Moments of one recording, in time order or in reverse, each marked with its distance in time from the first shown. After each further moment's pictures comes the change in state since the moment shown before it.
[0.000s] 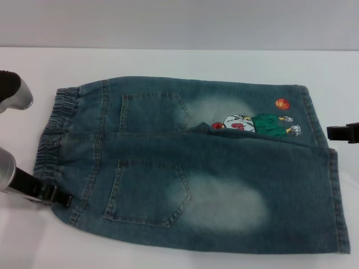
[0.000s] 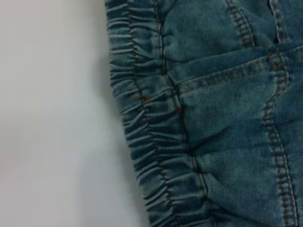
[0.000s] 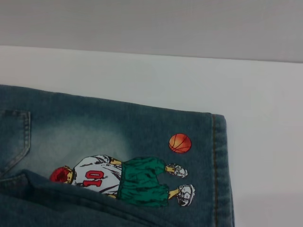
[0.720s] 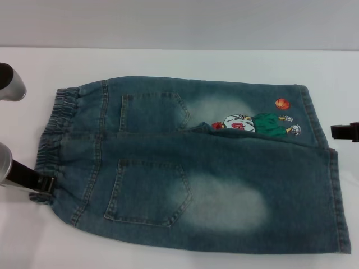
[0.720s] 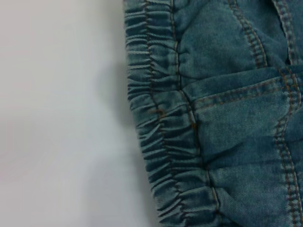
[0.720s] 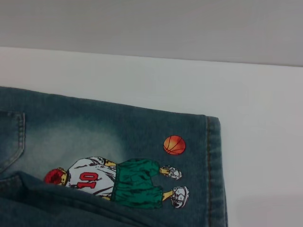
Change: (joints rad) left arm -0.006 0.002 -0.021 -0.012 0.007 0.007 -0.028; right arm 0.000 -0.002 0.013 0.000 -0.002 0.000 -0.015
